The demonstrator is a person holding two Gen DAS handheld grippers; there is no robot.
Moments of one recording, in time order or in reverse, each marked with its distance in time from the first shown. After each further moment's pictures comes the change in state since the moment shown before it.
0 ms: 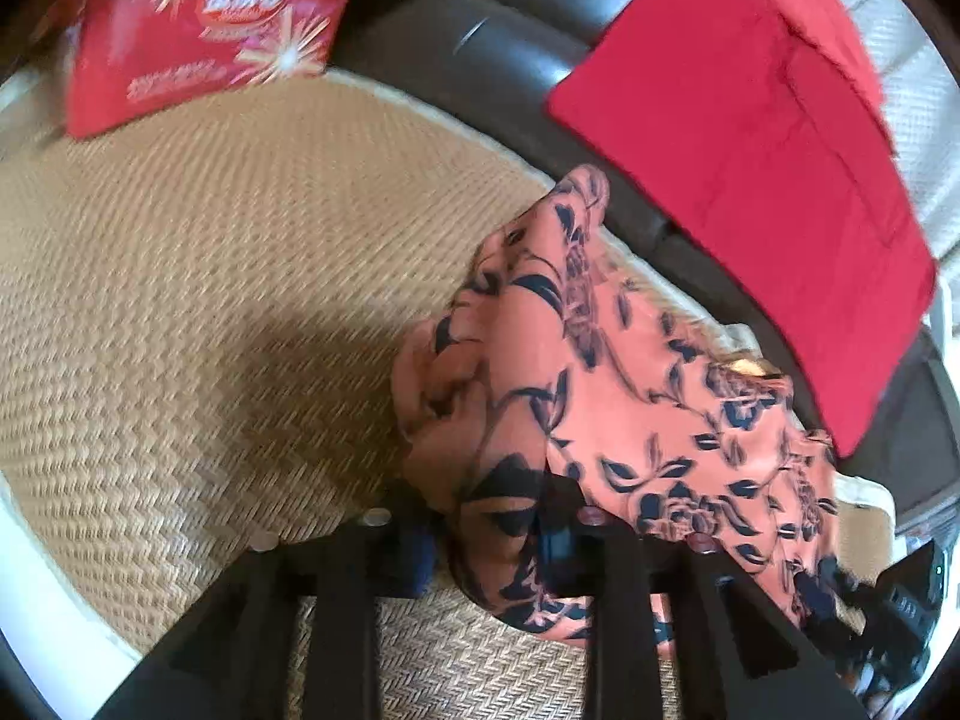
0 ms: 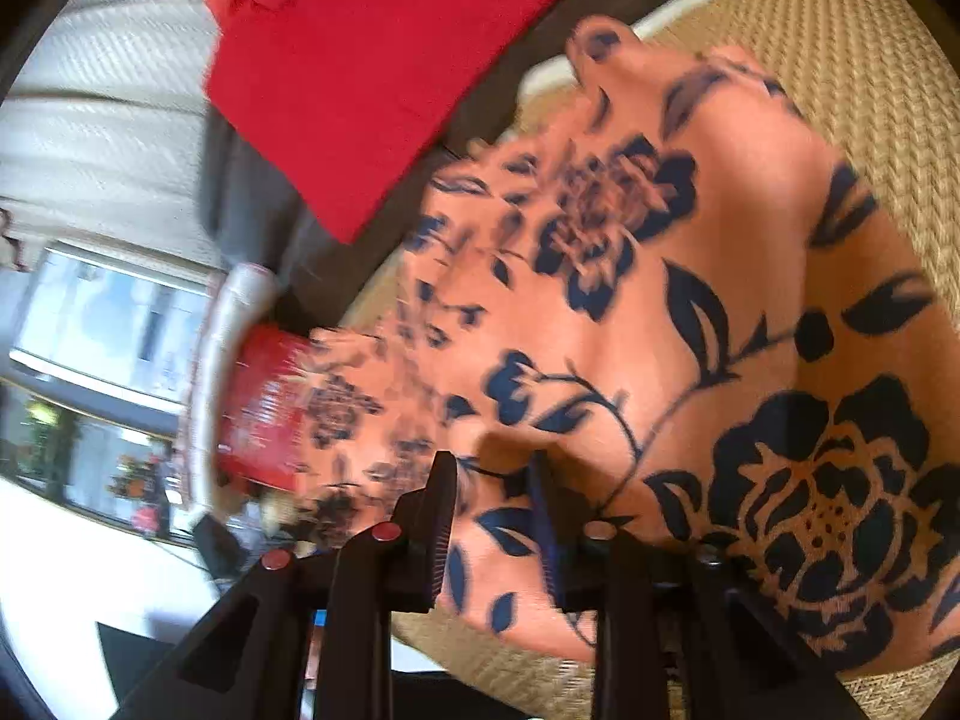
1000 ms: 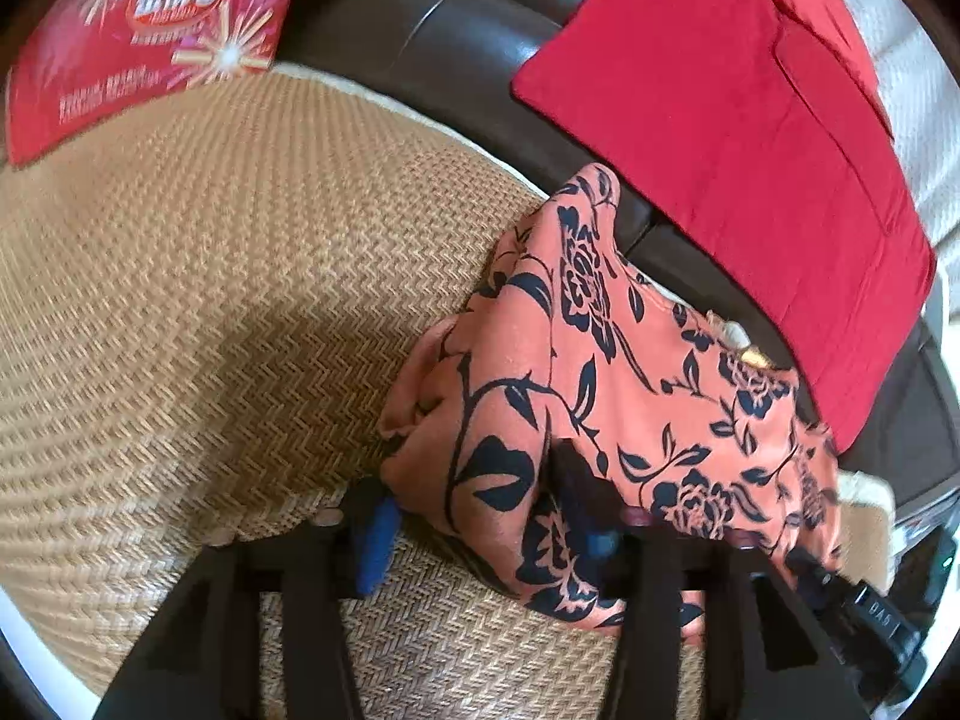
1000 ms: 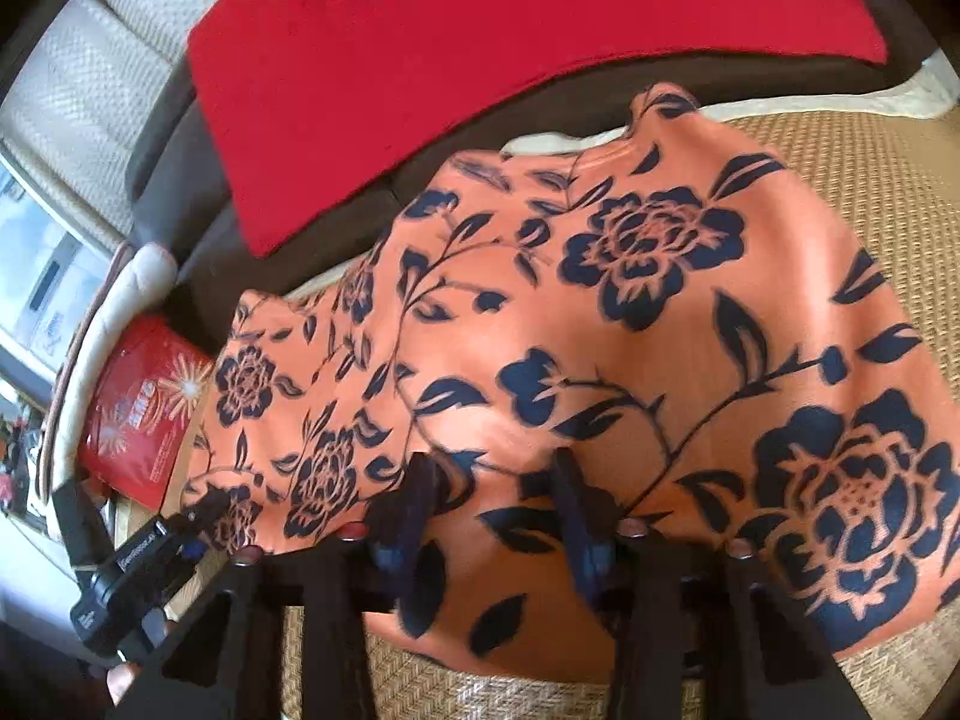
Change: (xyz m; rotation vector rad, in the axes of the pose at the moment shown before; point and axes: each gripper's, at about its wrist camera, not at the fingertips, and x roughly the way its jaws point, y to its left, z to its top) left arm 0.045 -0.011 0.020 -0.006 0.049 -0.043; right arm 0.036 0.025 0.012 -0.196 -0.104 -0.364
